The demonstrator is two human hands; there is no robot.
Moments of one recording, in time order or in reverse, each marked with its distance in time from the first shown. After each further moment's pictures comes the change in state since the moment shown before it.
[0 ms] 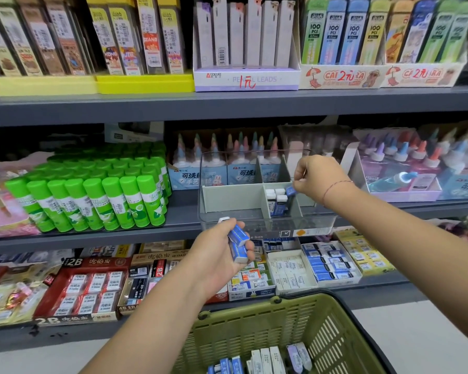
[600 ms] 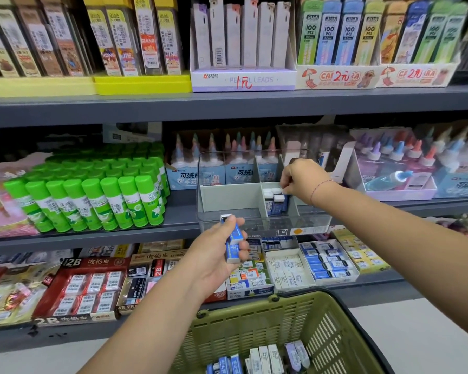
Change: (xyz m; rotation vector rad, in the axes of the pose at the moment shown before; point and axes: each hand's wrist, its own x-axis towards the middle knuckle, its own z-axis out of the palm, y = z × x) left_hand 0.001 -0.002 -0.002 0.070 0.001 0.077; right_hand 0.009 -0.006 0.008 -0.126 -0.187 -0.161
